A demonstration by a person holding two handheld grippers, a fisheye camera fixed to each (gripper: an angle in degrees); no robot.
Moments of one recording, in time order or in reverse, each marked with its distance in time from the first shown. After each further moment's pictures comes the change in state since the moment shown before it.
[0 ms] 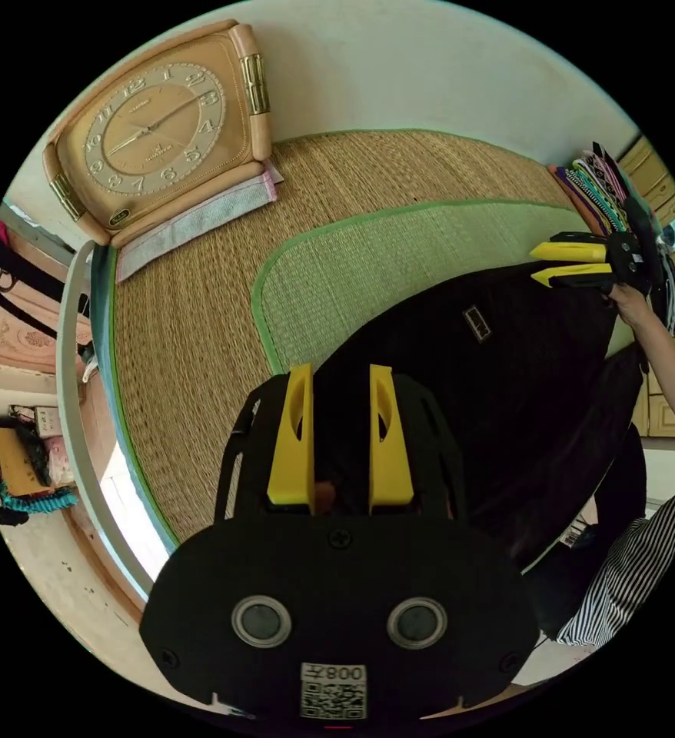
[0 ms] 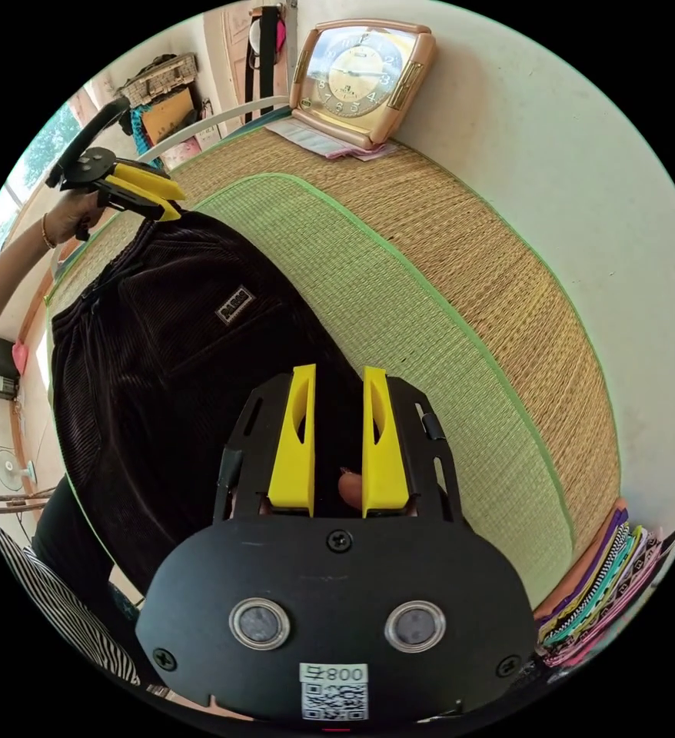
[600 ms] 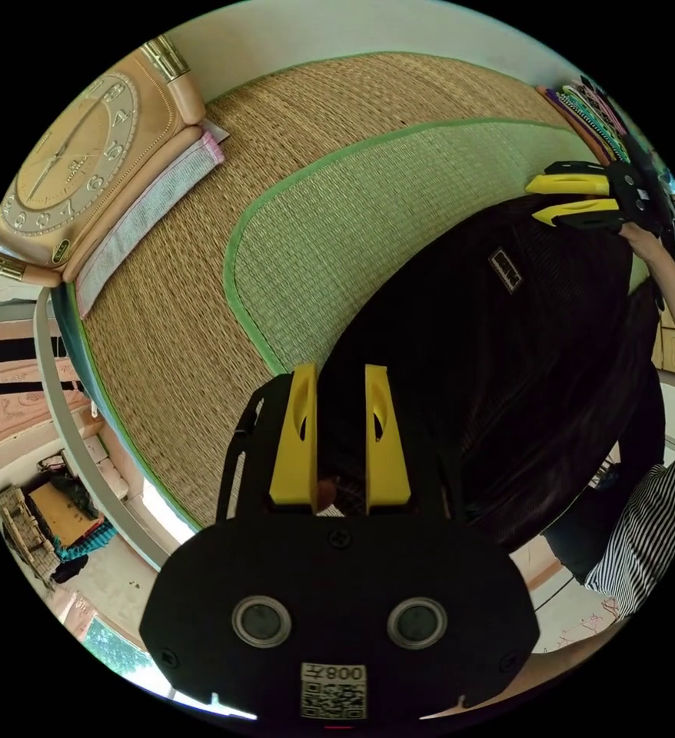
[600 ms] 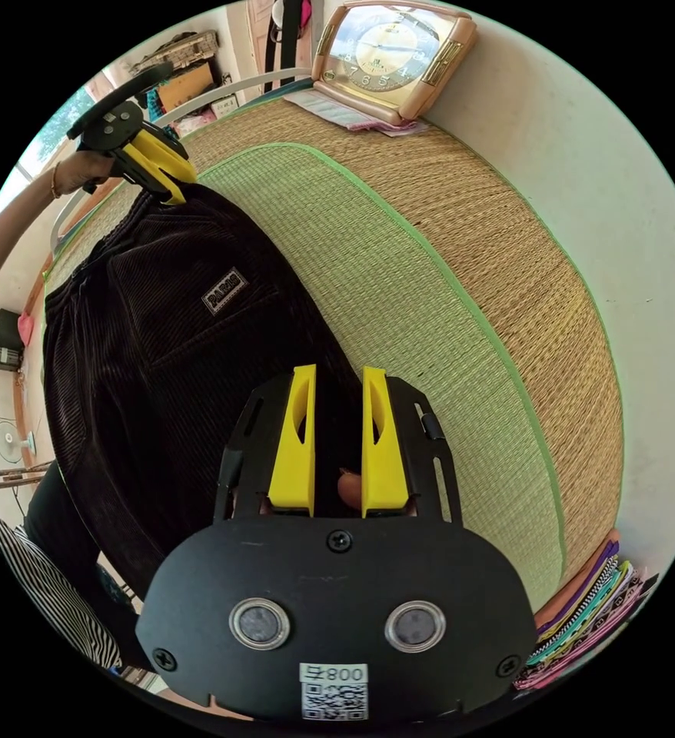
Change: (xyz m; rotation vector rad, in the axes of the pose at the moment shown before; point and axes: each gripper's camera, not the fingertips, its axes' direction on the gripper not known) left arm 0.083 -0.105 0.088 -0.229 -0.052 0.177; right arm -0.037 -0.025 0.015 -0.048 -0.040 -0.065
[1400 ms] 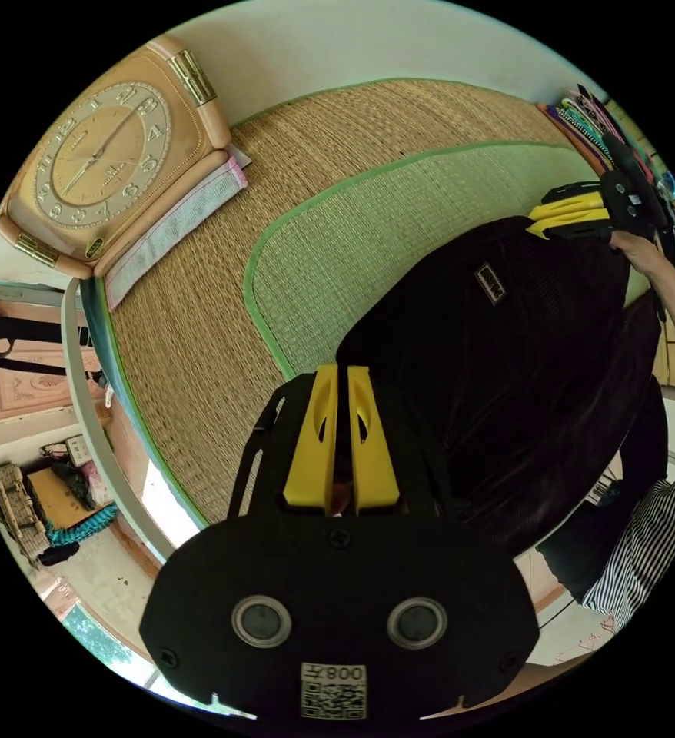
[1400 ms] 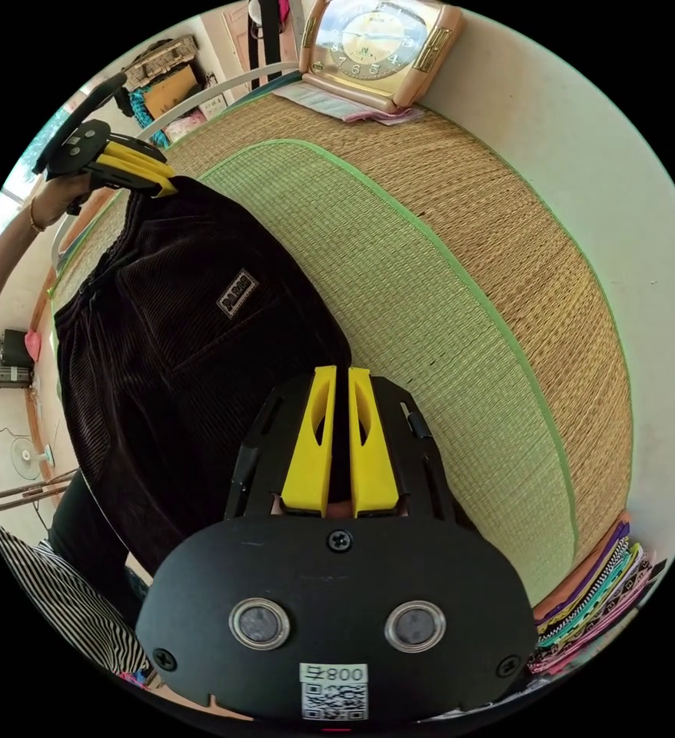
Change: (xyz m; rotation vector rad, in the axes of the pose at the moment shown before) left arm 0.097 0.006 -0.004 0.112 -0.041 -0.058; right arm -0.041 0.023 0.004 -0.049 -0.038 0.066
